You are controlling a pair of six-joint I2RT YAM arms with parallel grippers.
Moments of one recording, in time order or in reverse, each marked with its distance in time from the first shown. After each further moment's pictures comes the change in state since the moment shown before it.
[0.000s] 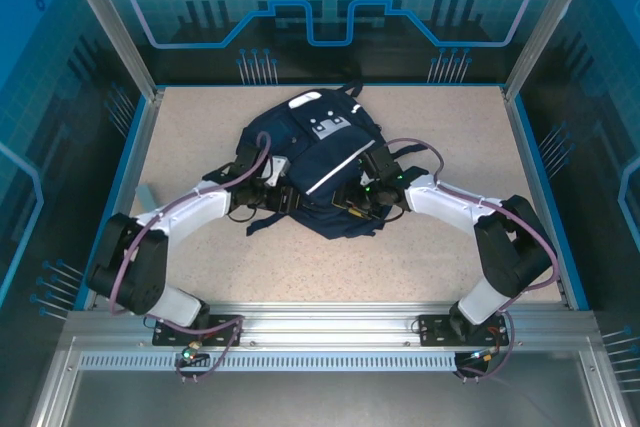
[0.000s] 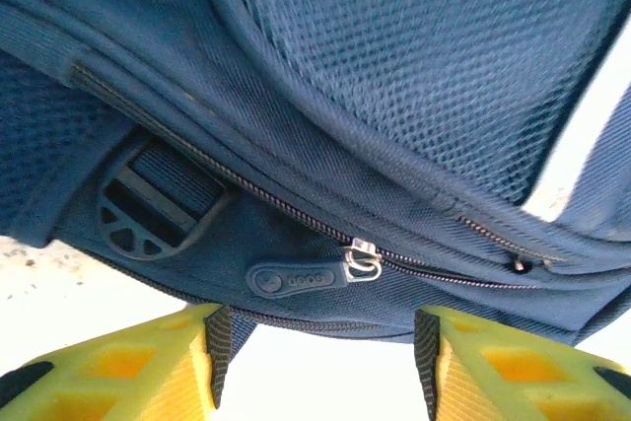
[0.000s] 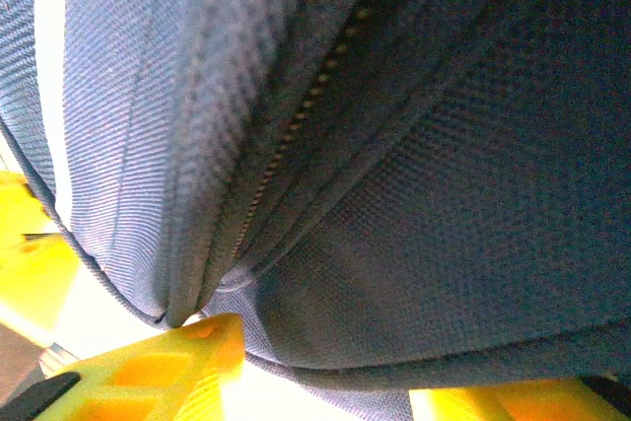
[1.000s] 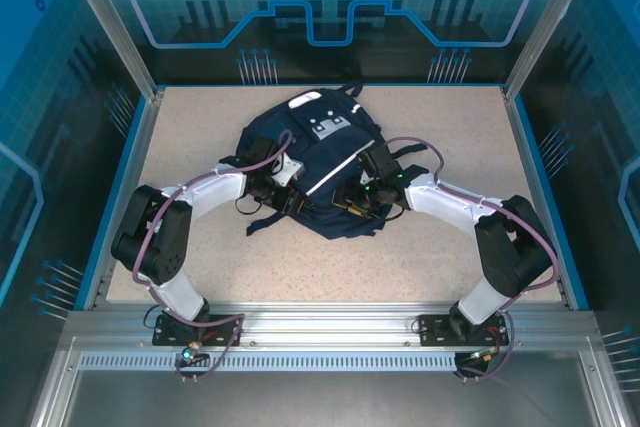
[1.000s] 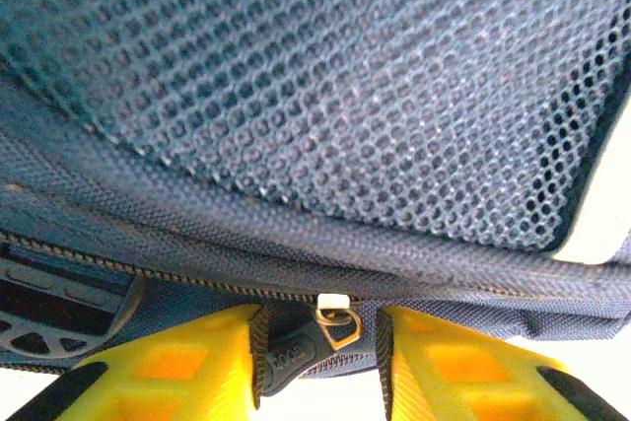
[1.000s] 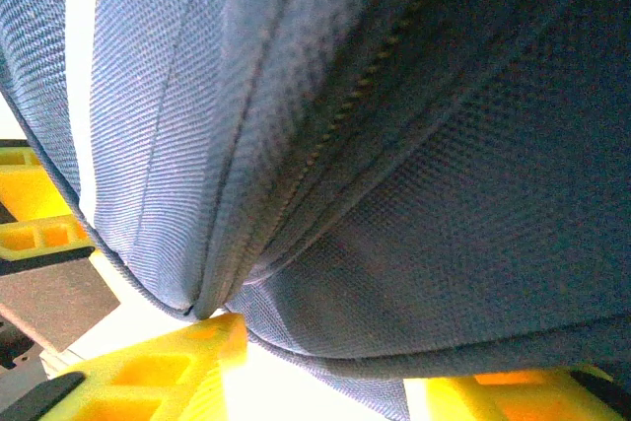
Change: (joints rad) left arm 0.000 0.181 0.142 -0.115 0.080 0.207; right arm 0.000 0.001 0.011 -0.011 -0.001 0.000
